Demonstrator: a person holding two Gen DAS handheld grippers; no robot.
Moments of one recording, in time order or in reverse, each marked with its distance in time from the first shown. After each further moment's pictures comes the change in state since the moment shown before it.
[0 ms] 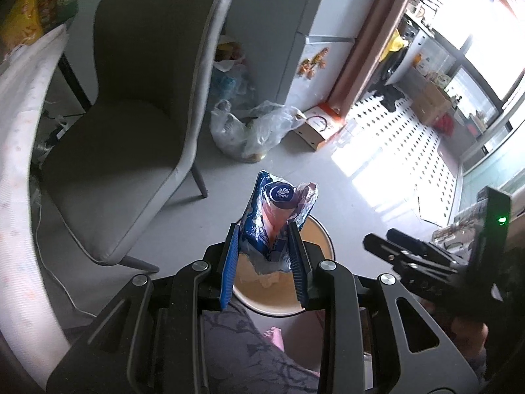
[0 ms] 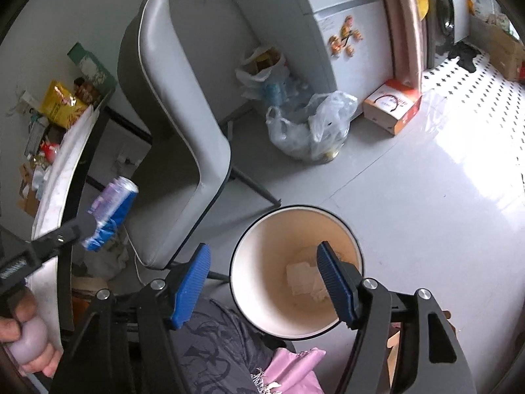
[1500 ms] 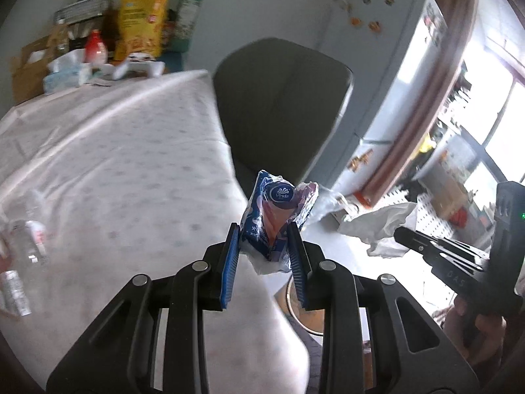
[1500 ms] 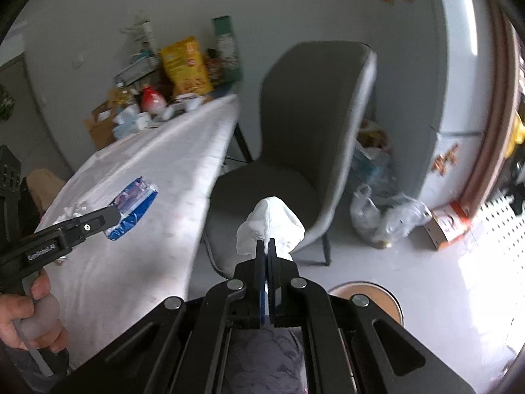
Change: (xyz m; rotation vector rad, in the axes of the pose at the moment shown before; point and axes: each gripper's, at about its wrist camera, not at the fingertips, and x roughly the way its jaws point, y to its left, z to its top) left arm -0.180 0.137 -0.069 -0.237 -0.355 0.098; right arm -0.089 0.226 -0.008 -0.482 -0.120 0.120
